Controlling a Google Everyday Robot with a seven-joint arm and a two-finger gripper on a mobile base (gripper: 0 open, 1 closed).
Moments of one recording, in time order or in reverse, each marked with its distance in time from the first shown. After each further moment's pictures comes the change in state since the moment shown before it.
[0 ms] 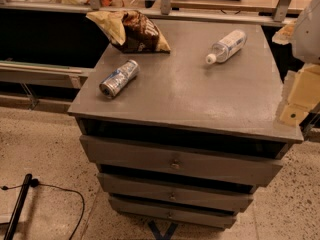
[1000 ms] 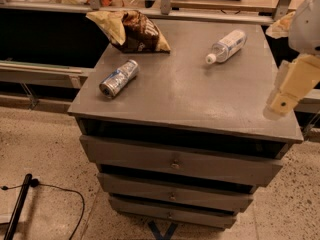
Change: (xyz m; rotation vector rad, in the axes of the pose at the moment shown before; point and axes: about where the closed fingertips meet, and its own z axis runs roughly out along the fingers) arm -0.017 -0.016 0.002 -0.004 -0.131 0.017
